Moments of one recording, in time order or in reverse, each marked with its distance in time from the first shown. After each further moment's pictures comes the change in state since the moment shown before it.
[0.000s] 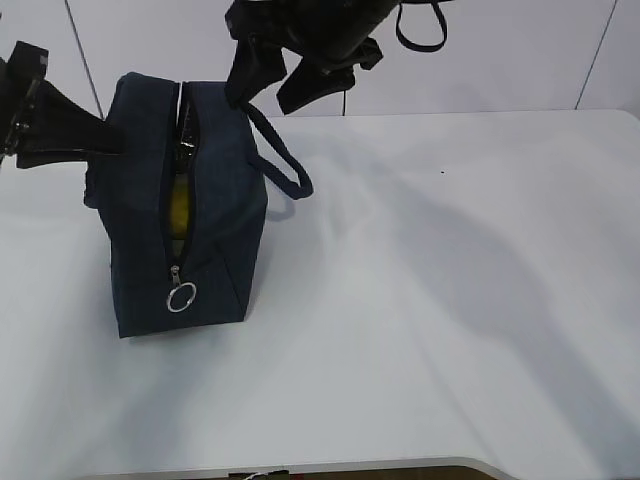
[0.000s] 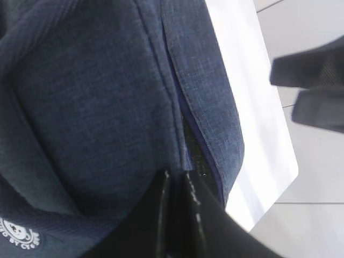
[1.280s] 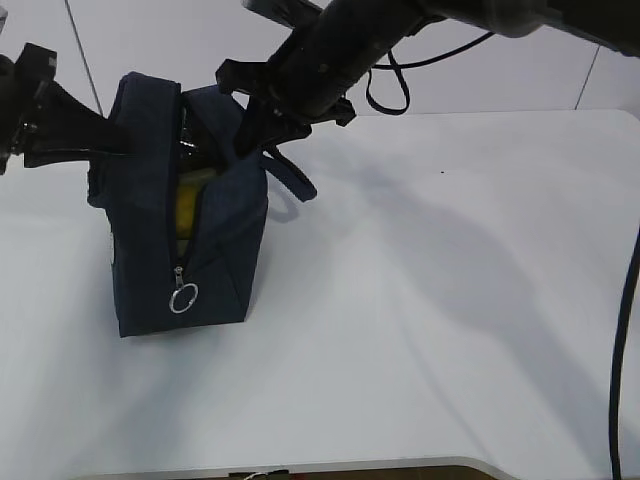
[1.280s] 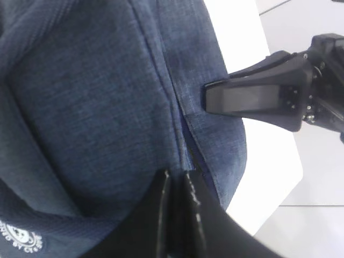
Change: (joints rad) left arm -0.013 0.000 0.000 0.000 -0.022 0.007; right arm -0.006 0.130 0.004 0.123 -0.066 -0.028
